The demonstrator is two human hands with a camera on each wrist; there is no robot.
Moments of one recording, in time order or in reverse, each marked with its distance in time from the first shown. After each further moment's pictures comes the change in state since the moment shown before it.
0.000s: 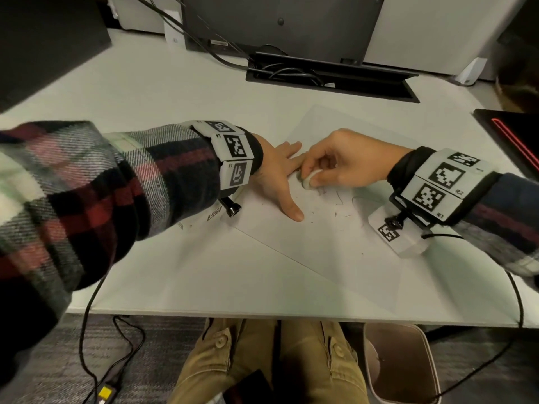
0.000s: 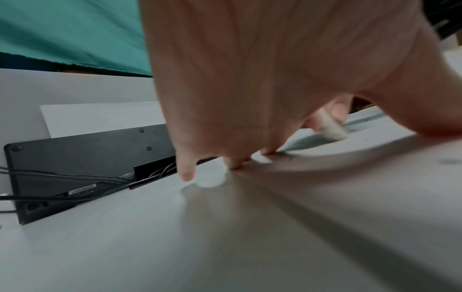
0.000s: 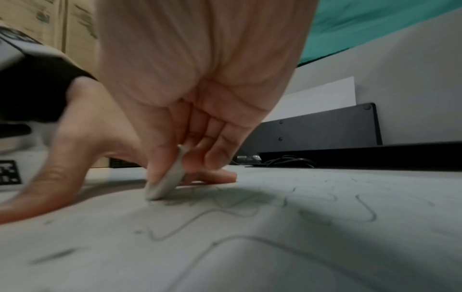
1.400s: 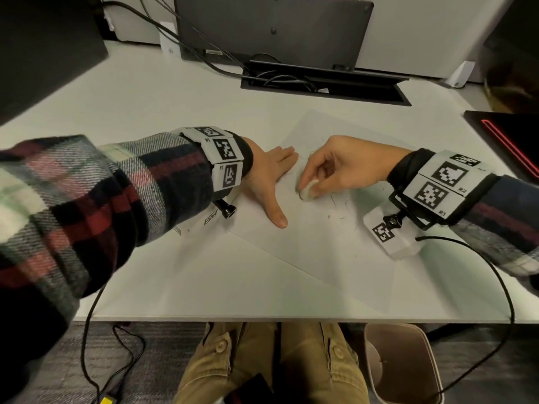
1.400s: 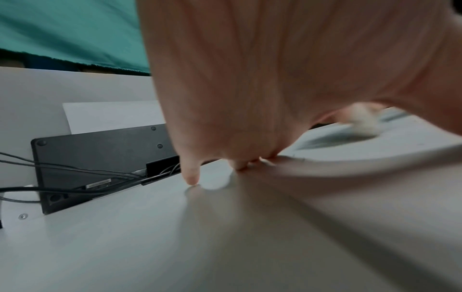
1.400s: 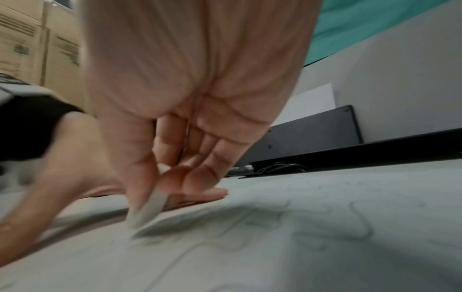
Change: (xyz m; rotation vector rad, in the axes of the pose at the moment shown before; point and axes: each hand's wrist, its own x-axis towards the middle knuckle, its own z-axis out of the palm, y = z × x) left_hand 0.003 -0.009 -0.001 0.090 -0.008 0.012; right_hand -0.009 -0.005 -0.004 0.162 -0.068 0.047
